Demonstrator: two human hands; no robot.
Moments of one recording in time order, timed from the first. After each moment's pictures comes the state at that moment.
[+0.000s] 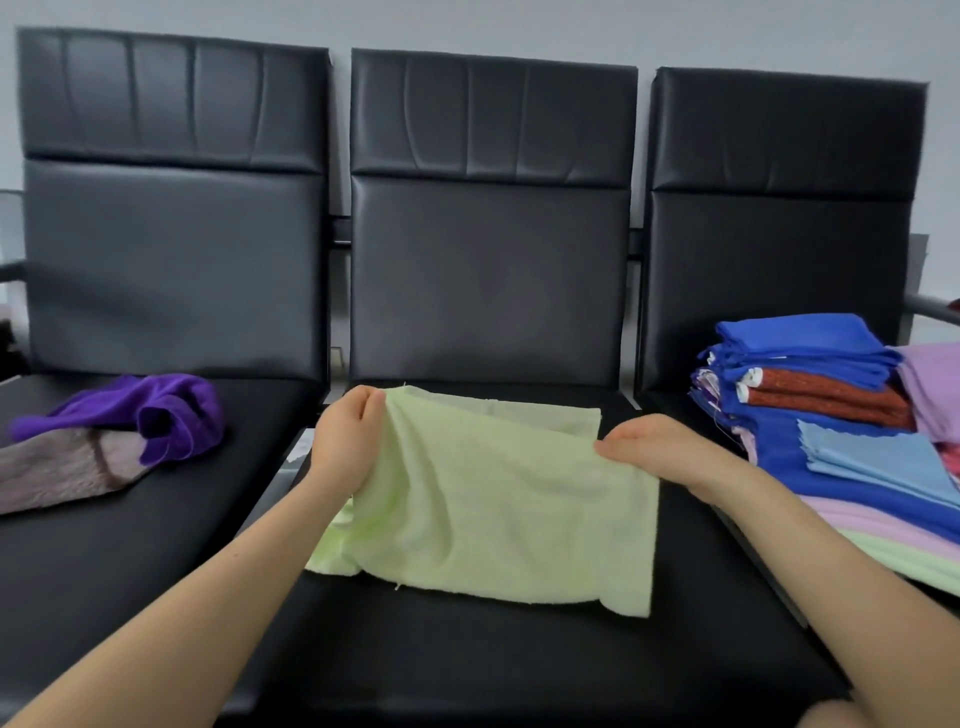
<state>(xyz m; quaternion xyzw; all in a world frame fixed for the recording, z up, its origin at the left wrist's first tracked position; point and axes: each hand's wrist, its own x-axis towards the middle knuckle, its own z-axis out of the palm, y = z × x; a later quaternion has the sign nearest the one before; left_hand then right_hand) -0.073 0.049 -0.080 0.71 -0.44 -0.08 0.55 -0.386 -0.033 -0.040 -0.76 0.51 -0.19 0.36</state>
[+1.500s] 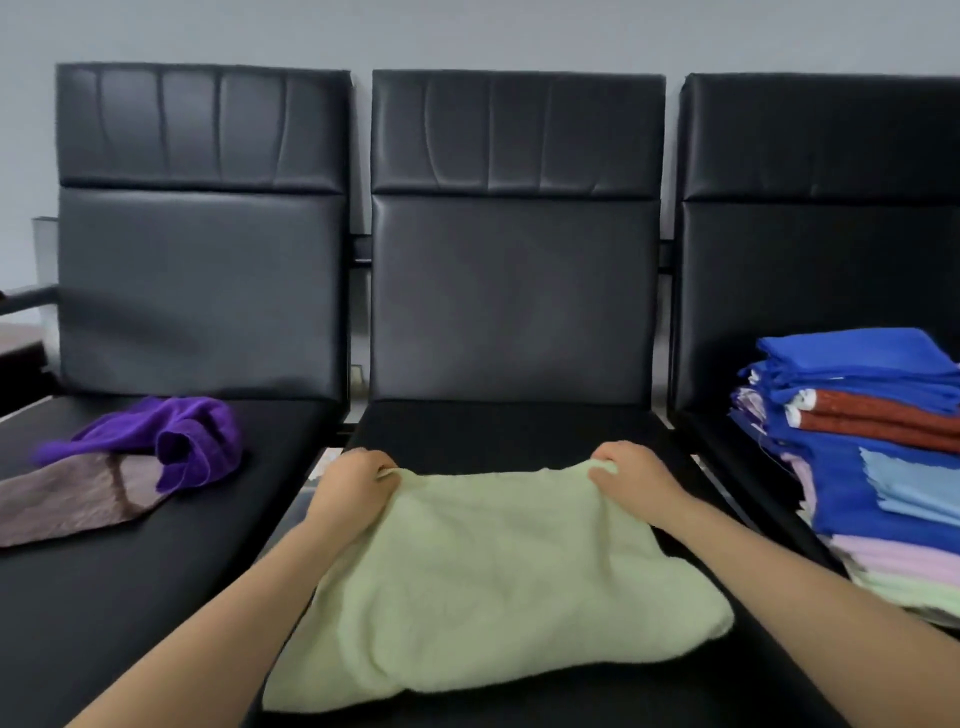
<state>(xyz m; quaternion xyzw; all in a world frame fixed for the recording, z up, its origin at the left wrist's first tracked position) -0.032 0.041 -0.113 0.79 -0.55 0.00 0.28 -0.336 -0.101 -0.108 -0.81 0.51 -0.22 0.18</state>
